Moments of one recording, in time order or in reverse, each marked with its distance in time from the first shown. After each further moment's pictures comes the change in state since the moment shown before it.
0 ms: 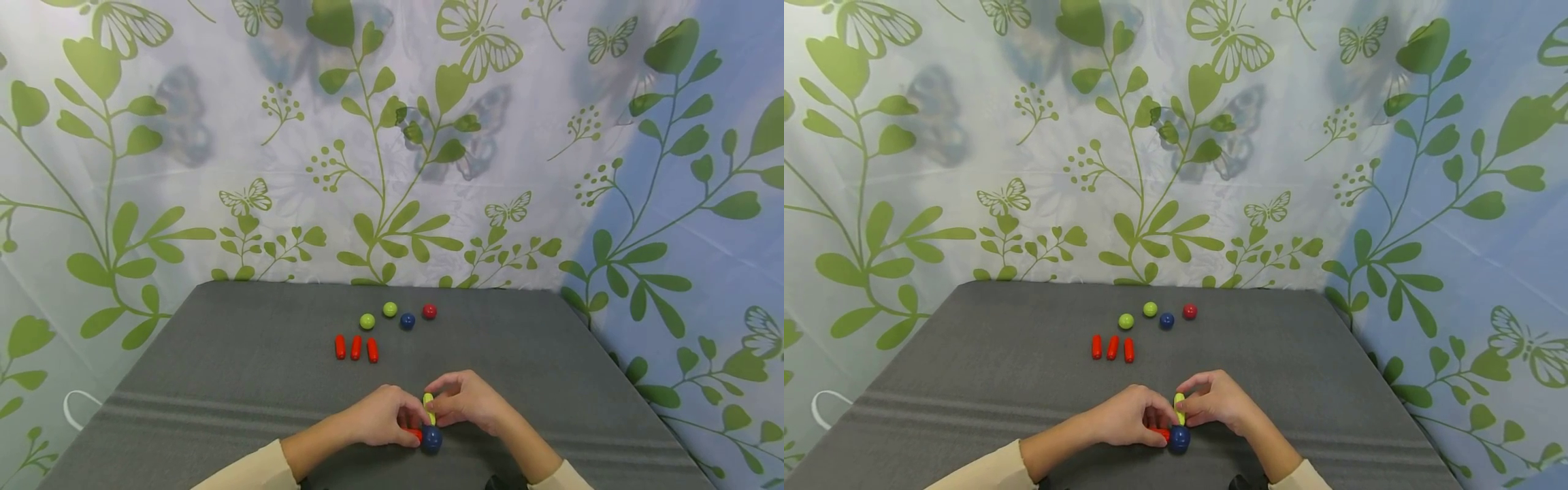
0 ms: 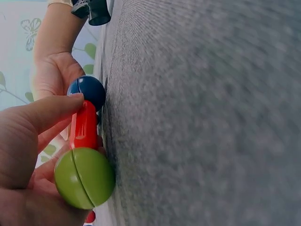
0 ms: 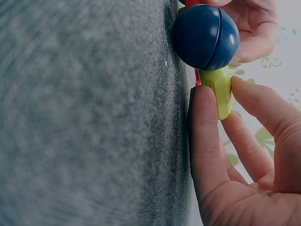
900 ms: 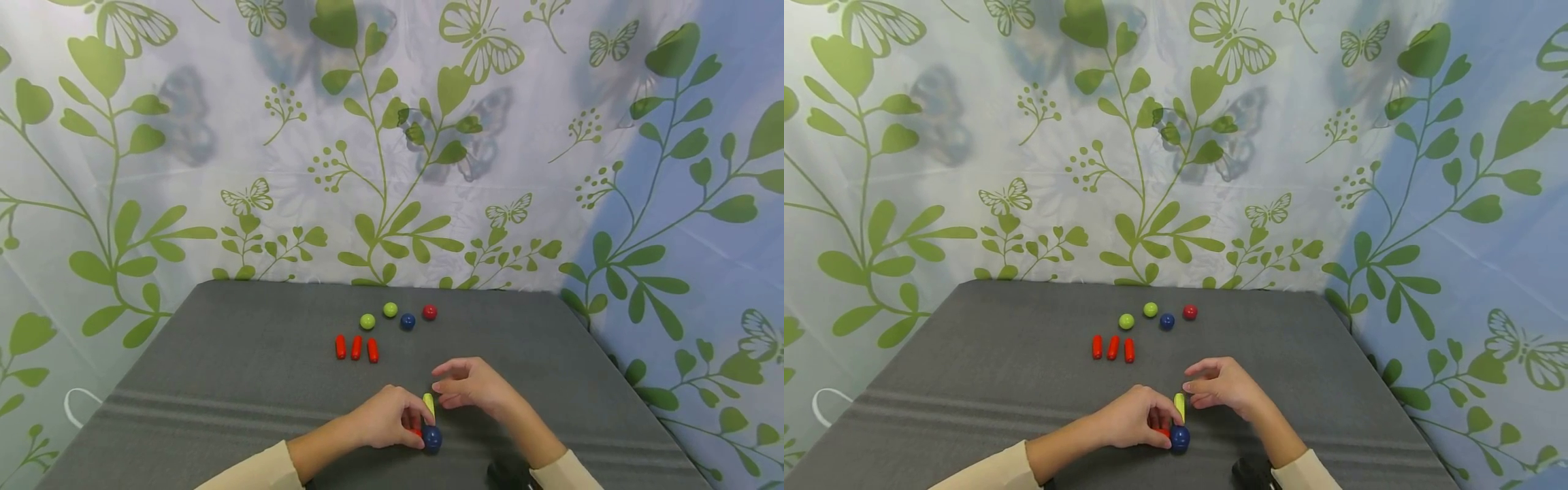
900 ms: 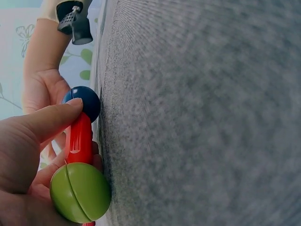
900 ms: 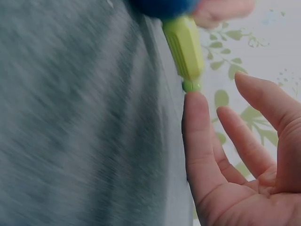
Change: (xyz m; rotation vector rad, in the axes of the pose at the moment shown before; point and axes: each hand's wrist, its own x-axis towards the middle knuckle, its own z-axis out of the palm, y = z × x) left_hand 0.004 0.005 0.008 0.014 0.051 -0.008; right_hand 0.007 -0.011 -0.020 -0.050 0.079 -0.026
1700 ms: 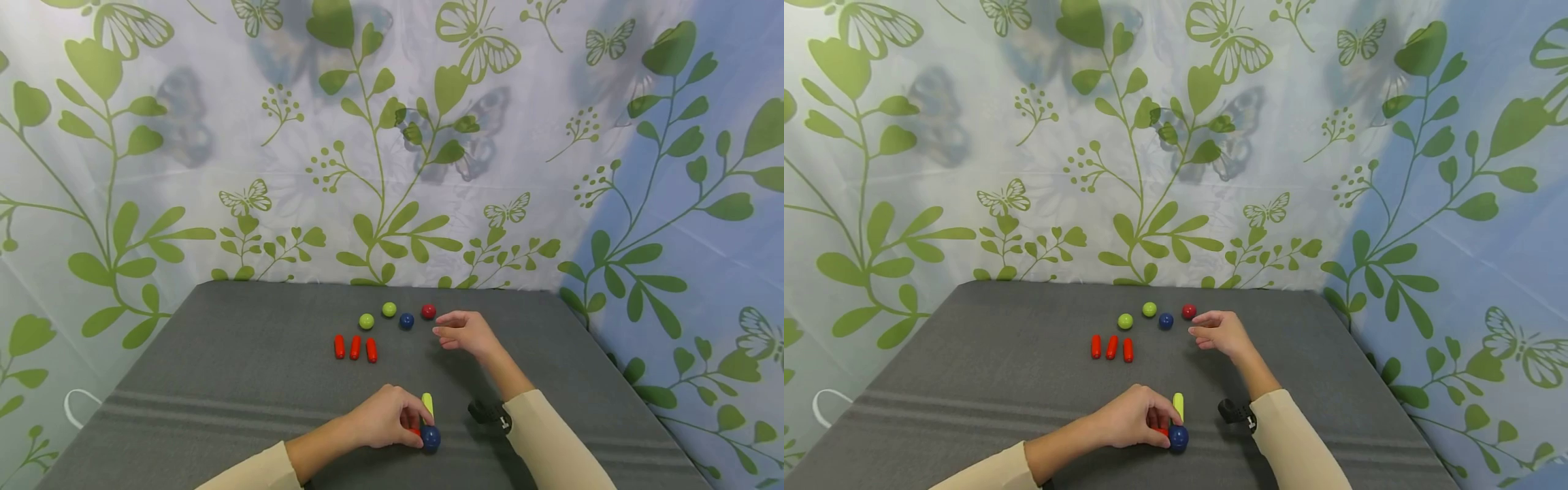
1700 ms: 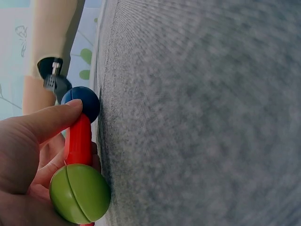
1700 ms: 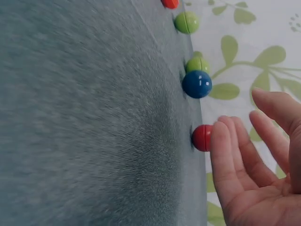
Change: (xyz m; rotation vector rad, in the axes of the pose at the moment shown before) left_hand 0.000 0.001 0.000 -0.035 -0.007 -0.014; right_hand 0.077 -0.017 -0.043 -0.120 0.286 -0.155
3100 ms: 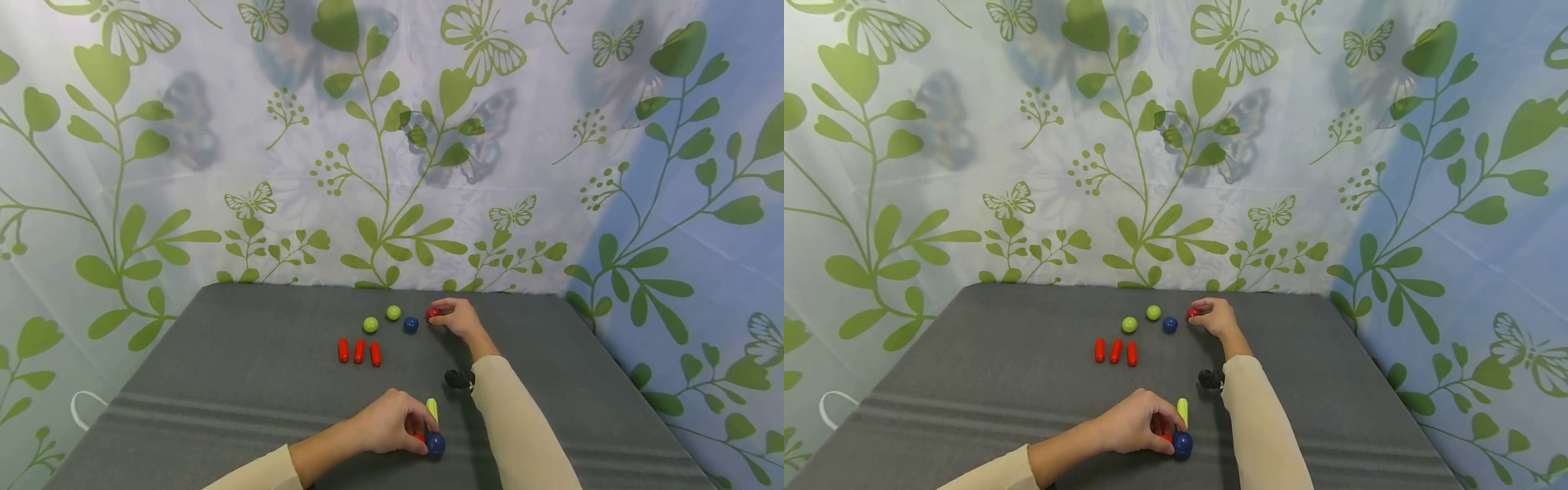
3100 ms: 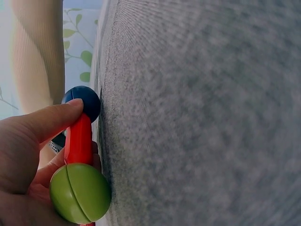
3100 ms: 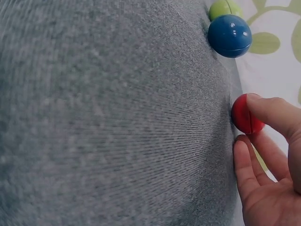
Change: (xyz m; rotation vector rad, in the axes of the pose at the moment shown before) left_hand 0.000 -0.002 0.001 0.019 -0.009 0.050; right_hand 0.075 0.012 0.010 -0.286 0.139 -0.001
